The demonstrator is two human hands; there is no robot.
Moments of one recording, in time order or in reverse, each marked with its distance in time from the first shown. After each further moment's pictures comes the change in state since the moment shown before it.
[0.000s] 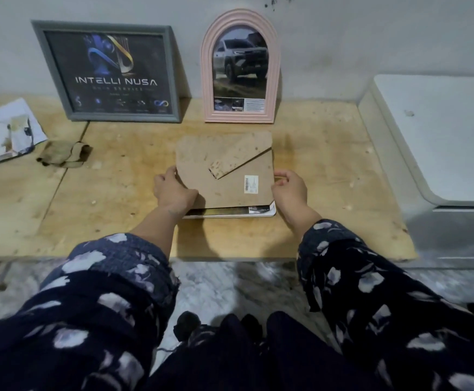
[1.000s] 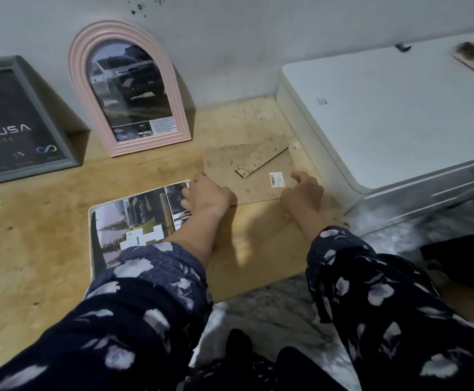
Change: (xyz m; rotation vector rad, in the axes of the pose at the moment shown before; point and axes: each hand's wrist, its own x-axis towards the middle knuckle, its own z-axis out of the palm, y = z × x) left_hand -0.012 0.148 0.168 0.238 -0.180 0.101; right_hand 0.068 0.066 -0.121 -0.131 0.344 0.164
